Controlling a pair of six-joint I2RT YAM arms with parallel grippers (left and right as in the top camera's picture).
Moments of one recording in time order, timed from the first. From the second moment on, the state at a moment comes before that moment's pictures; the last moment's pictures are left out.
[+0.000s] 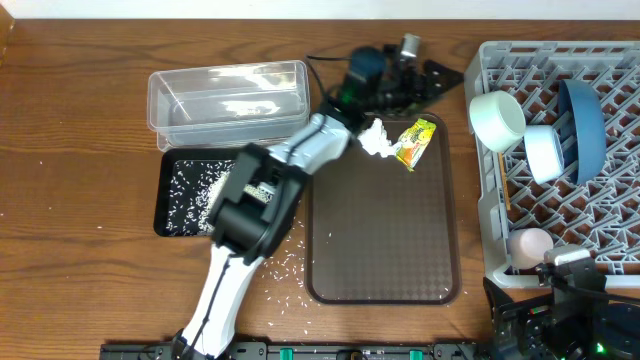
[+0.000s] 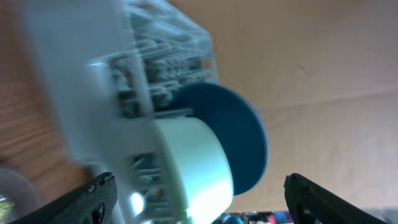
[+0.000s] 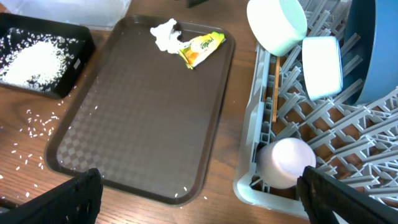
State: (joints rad) left arm -0.54 2.34 1.69 0.45 0.80 -1.19; right arm 0.37 0.42 1.09 -1.34 0.08 0.11
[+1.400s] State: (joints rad) left arm -0.61 2.06 1.69 -0.81 -0.07 -0.26; right arm 0.37 0.42 1.09 -1.35 0.08 0.11
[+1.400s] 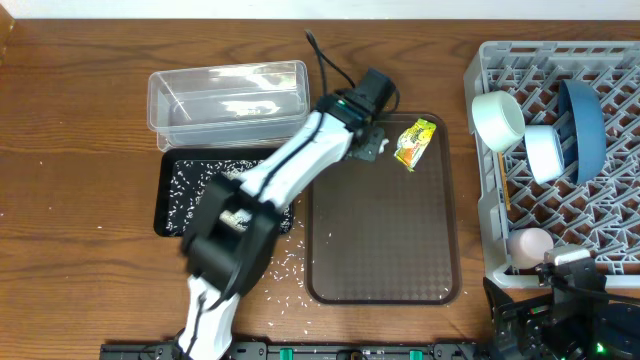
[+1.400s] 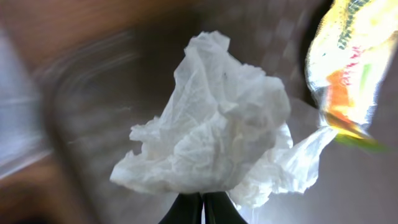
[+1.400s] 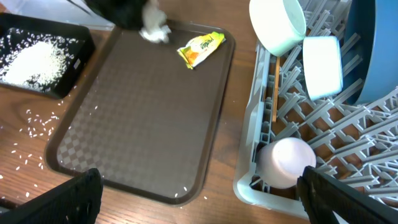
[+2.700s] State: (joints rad) left arm -0.76 2.17 1.68 -0.67 0.05 -0.01; right arm 0.37 0.42 1.09 -1.35 0.08 0.11
